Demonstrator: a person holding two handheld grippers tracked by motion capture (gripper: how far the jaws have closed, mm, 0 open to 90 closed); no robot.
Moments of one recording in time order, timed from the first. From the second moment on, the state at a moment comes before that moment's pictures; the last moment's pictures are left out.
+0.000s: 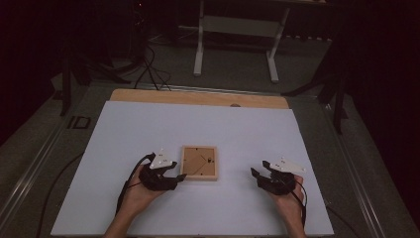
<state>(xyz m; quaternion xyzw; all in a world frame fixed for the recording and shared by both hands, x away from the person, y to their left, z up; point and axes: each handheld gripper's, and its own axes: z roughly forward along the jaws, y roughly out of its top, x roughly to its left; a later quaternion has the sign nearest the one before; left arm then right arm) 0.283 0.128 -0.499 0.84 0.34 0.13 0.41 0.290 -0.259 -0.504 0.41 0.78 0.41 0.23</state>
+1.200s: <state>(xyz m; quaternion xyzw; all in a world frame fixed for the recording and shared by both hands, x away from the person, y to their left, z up) 0.295 0.098 -0.498 0.84 0.34 0.17 0.39 0.284 -0.178 -0.506 0.32 0.82 0.44 0.18</state>
